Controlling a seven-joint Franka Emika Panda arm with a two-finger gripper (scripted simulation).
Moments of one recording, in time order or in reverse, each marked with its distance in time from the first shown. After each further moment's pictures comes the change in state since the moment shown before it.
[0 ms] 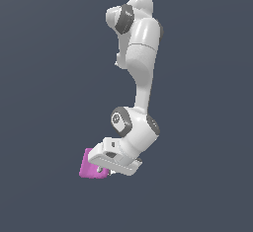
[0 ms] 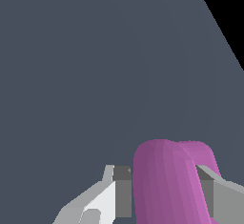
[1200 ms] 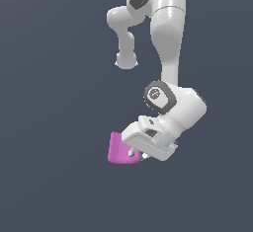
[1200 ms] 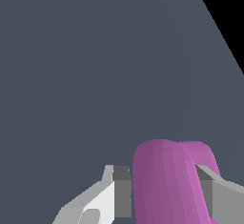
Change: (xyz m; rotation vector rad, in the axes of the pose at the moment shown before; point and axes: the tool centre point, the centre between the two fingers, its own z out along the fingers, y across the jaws) arm 0.016 -0.035 -0.151 0.002 0.000 -0.001
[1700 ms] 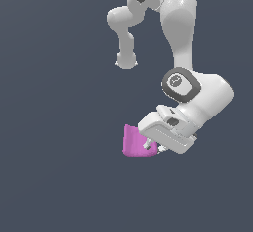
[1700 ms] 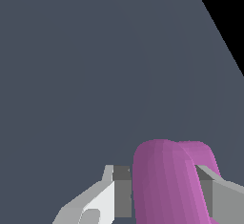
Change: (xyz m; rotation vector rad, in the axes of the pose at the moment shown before) arm 0.010 -0.015 -0.065 0.000 0.001 0.000
